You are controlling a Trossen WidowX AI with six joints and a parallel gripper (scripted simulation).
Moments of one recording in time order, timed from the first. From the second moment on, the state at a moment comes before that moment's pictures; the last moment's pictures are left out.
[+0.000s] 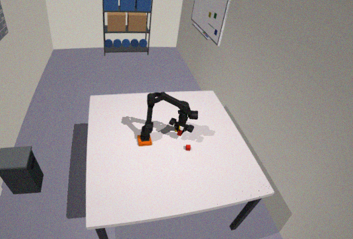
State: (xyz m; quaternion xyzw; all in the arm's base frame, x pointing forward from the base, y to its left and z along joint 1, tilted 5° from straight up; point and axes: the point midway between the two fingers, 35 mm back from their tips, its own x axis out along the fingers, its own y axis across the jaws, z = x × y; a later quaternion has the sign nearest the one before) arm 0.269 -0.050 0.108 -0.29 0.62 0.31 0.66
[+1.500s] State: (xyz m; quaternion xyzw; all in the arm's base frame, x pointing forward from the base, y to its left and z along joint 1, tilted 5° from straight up) arm 0.283 -0.012 0.138 0.00 0.68 0.04 0.73
